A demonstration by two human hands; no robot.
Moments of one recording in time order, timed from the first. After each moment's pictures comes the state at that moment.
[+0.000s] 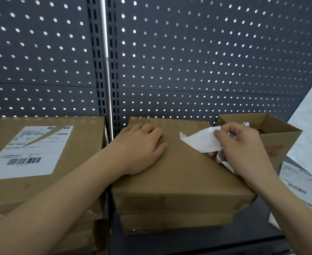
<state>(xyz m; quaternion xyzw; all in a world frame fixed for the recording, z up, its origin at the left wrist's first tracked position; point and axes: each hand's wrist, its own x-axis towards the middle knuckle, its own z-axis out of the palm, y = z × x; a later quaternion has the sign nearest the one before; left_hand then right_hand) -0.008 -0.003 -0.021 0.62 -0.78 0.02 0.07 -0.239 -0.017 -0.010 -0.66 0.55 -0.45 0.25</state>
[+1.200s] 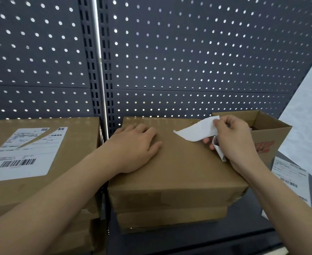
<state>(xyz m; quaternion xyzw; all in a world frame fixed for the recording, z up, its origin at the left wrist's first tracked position) -0.008 -0.004 -0.021 0.63 -0.78 0.00 0.06 -0.242 -0.046 -0.017 -0.62 0.54 -0.50 0.27</state>
